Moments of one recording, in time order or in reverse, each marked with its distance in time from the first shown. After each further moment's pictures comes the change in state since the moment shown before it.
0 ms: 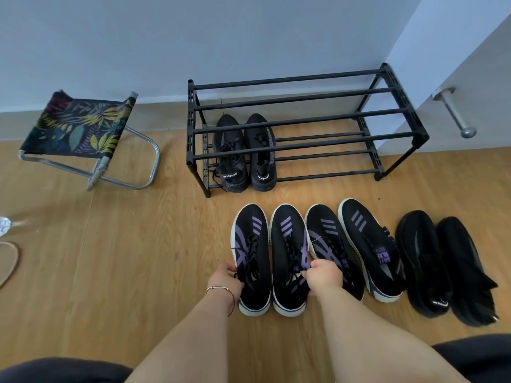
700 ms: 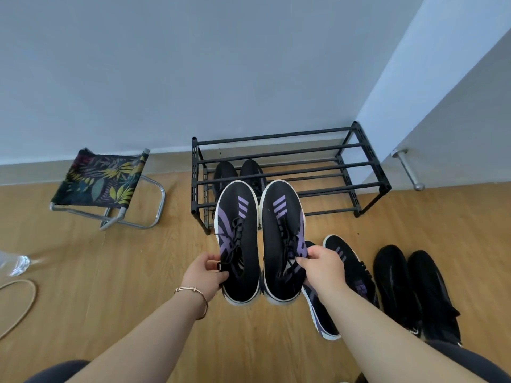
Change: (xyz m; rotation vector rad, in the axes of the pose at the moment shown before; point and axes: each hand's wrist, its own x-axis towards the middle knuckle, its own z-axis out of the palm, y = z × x) left_hand -0.092 0.120 -0.109 -0.240 -0.007 0.153; right_hand -0.099 -0.111 -0.131 0.255 0.071 -0.277
